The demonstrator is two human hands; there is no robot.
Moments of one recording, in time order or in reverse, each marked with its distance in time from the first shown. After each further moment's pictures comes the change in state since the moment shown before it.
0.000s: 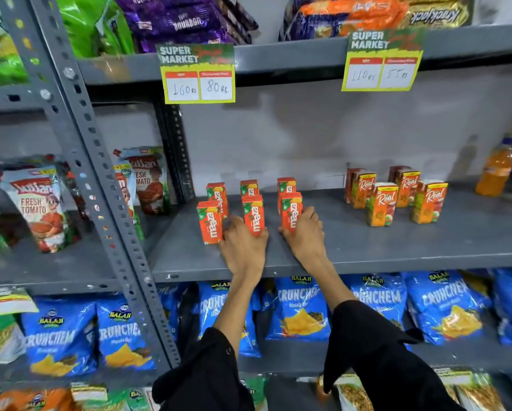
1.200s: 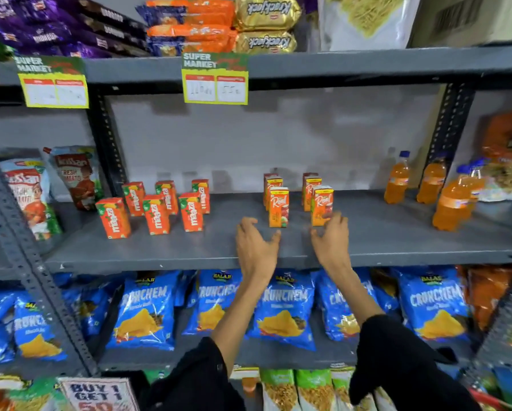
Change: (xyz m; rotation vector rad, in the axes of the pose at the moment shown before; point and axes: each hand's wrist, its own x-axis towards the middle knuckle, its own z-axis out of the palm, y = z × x) left_hand -0.140 0.204 0.111 -0.333 -0.089 -0.014; right_hand 0.039 0.229 -0.195 0.172 0.178 -0.034
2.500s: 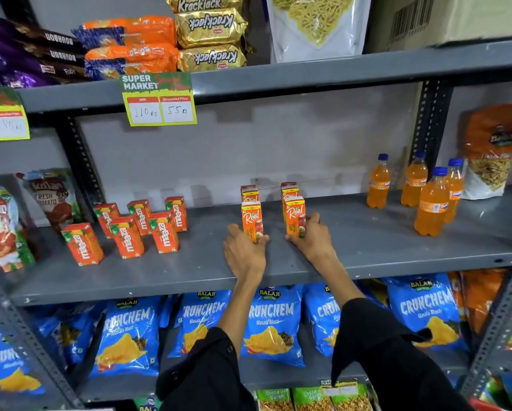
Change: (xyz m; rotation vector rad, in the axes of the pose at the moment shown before) left_hand 0.031 0.025 0.057 0.151 0.002 -0.160; right_hand 0.064 0.032 -0.001 -0.085 -0.236 0.045
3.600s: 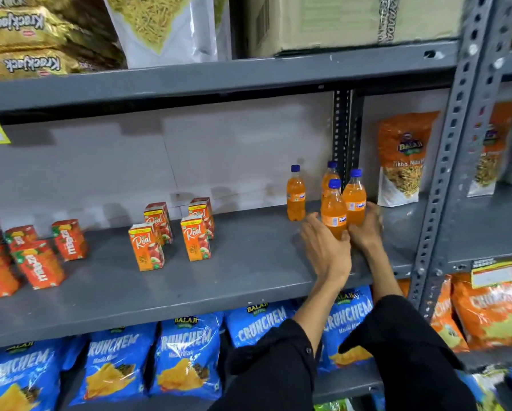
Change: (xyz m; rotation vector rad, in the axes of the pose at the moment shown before) left_hand -0.169 0.237 0.235 -0.346 -0.234 0.225; right_hand 0.090 0.221 -0.226 0.259 0.294 0.202
